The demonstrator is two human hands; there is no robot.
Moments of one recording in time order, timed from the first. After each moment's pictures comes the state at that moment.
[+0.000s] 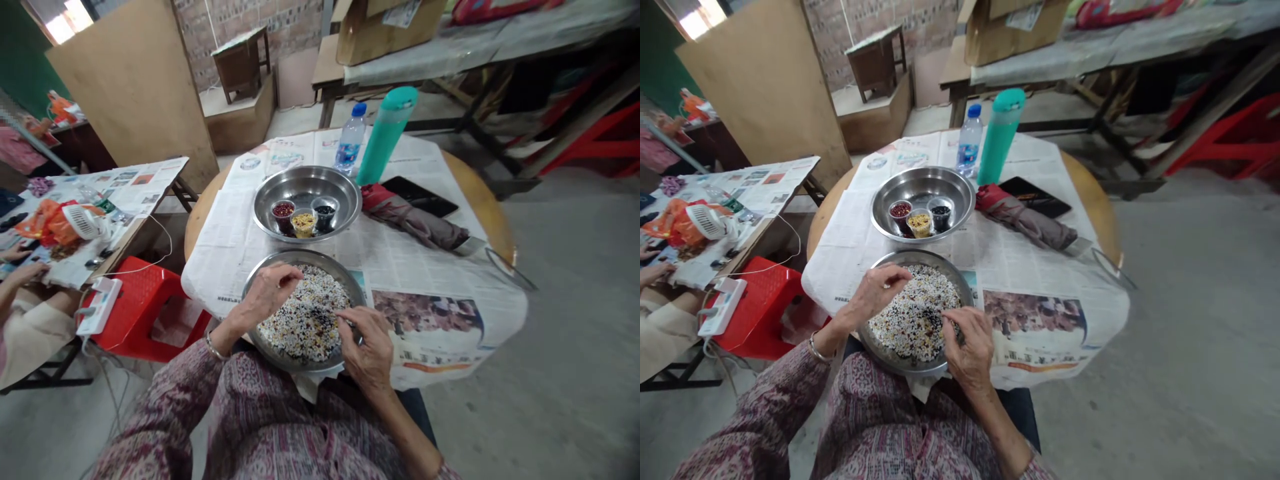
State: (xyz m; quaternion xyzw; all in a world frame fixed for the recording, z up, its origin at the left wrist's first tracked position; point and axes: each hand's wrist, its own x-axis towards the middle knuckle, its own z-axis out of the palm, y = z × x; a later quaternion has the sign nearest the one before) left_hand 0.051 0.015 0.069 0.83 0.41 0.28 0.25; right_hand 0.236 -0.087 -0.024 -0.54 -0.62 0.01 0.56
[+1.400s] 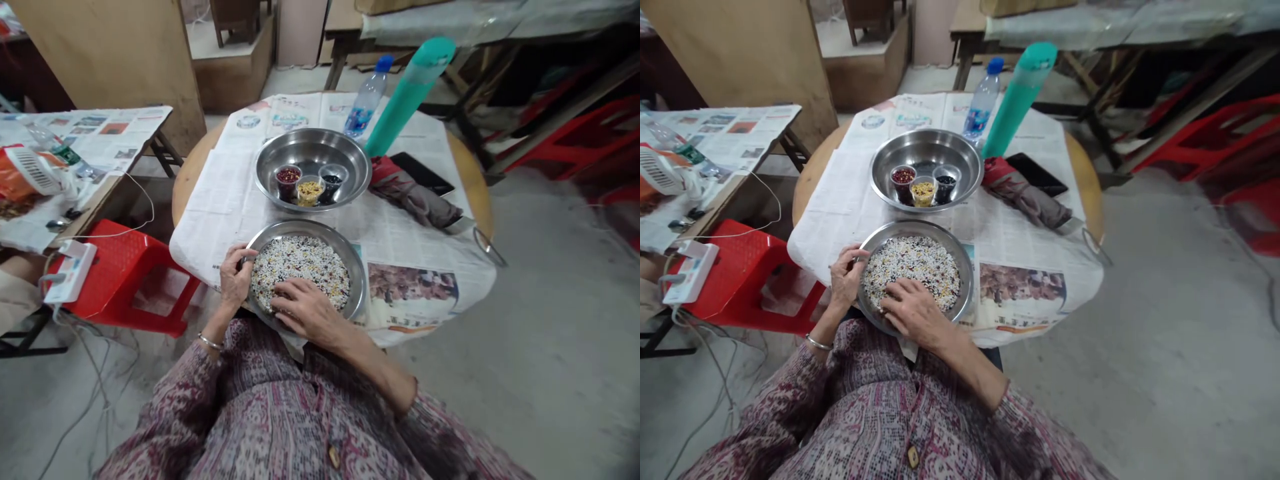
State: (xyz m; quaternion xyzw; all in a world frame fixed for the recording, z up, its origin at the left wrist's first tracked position) left_hand -0.006 -0.013 -0.002 0.64 0.55 0.48 0.22; right_hand 0.191 -0.075 0.019 -0.36 -0.90 0.09 0.23
